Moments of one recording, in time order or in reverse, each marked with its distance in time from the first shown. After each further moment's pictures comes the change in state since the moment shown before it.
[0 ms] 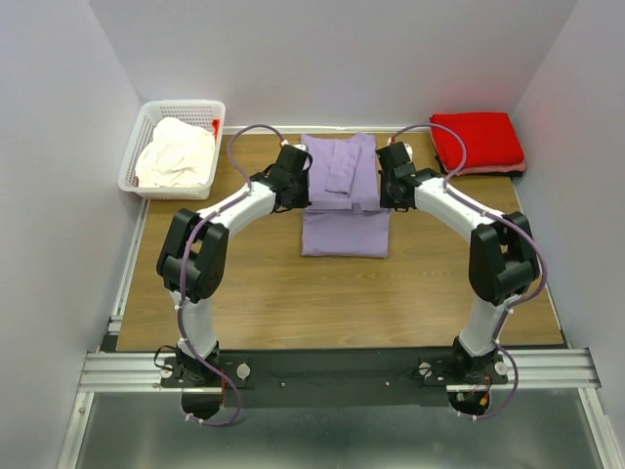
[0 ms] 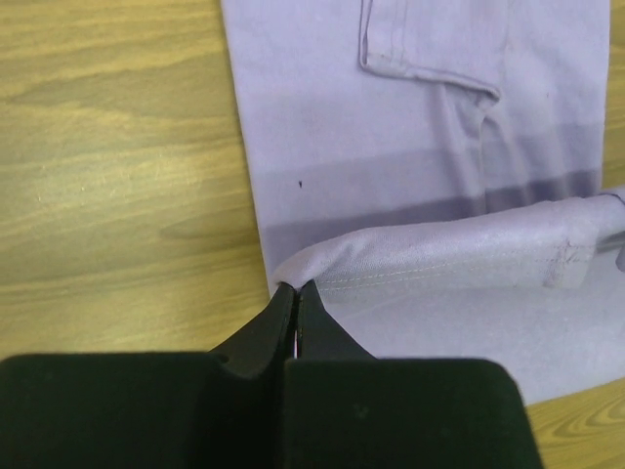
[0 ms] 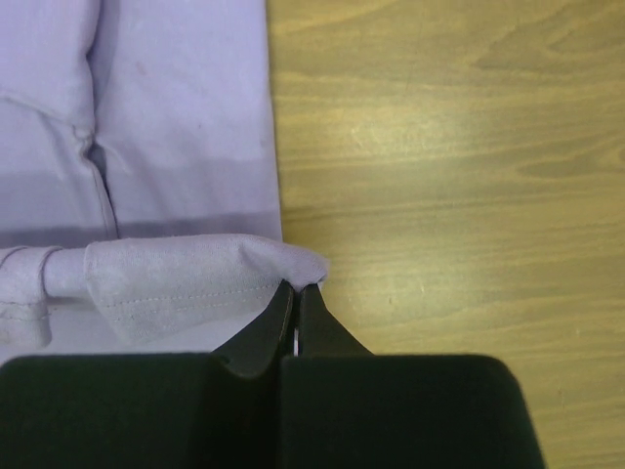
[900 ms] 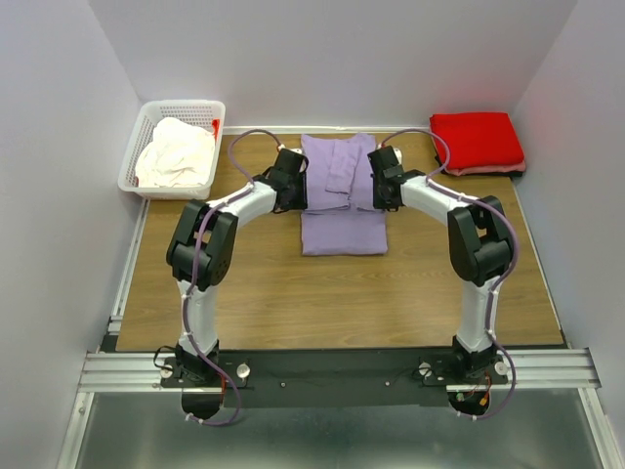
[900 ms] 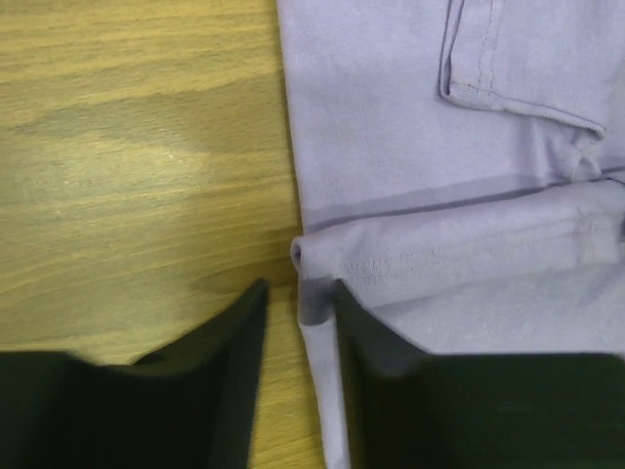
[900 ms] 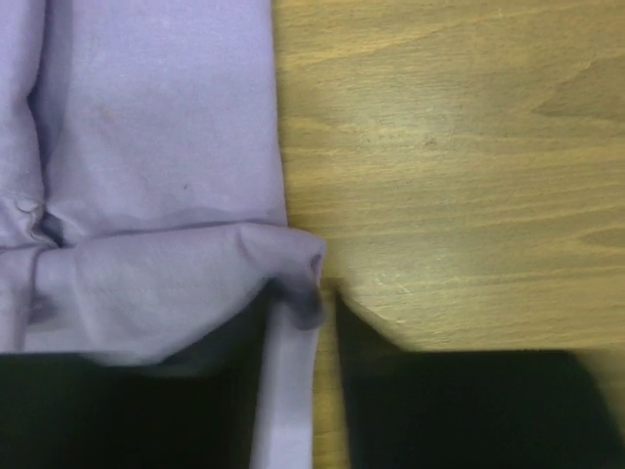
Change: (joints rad) left arm 0.042 0.118 0.015 0.075 0.000 0.022; right arm -0.011 0.201 0.074 0.098 -0.001 -0.033
